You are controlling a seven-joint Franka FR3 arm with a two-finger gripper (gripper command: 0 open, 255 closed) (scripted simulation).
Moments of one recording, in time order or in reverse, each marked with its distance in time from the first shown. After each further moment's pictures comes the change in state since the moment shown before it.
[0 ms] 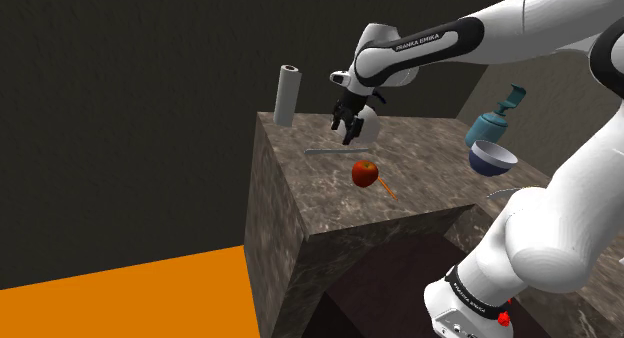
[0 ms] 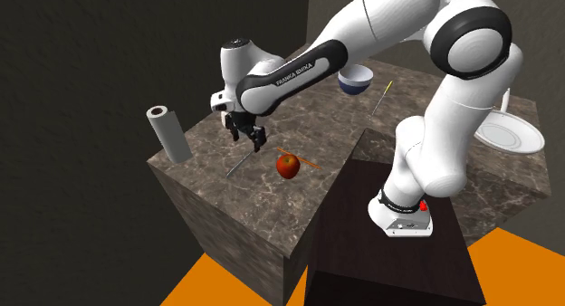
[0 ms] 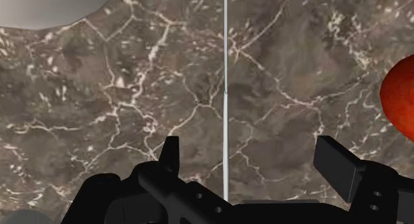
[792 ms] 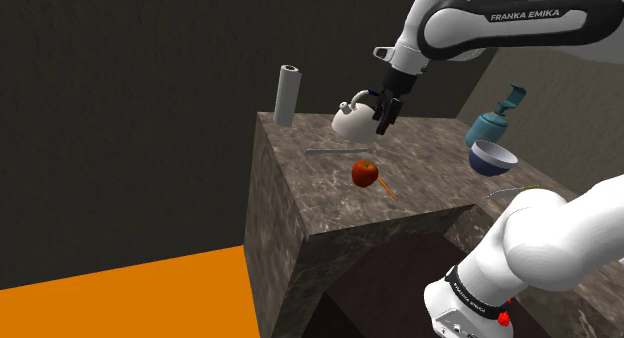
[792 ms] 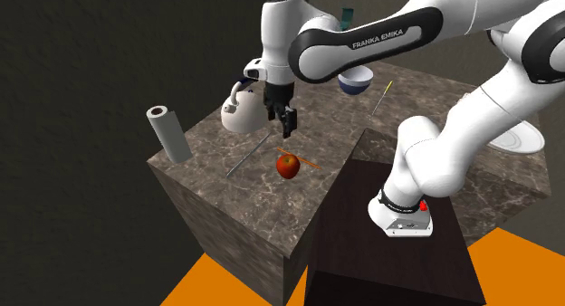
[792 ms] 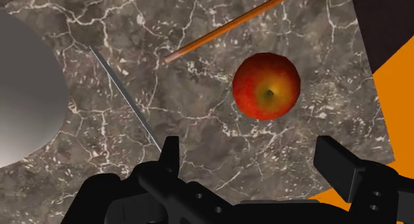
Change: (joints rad) arm -0.078 -0.441 0.098 -0.170 -0.085 -0.264 0.532
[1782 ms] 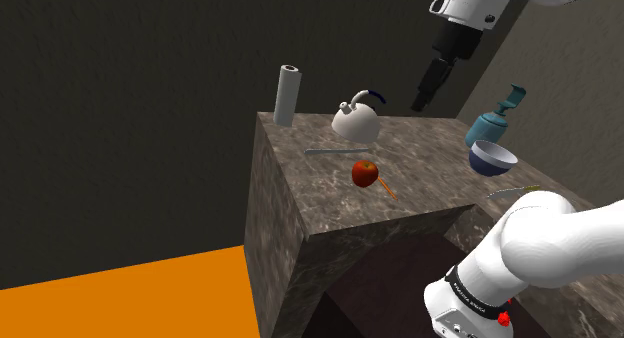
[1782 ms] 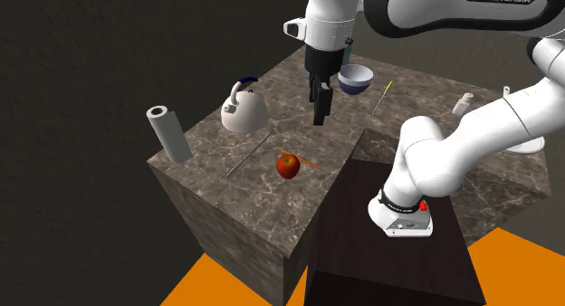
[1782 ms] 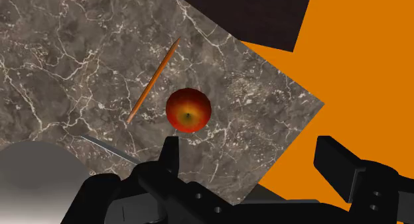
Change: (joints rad) arm -0.090 -0.296 0.210 0.094 0.098 -0.392 0.579
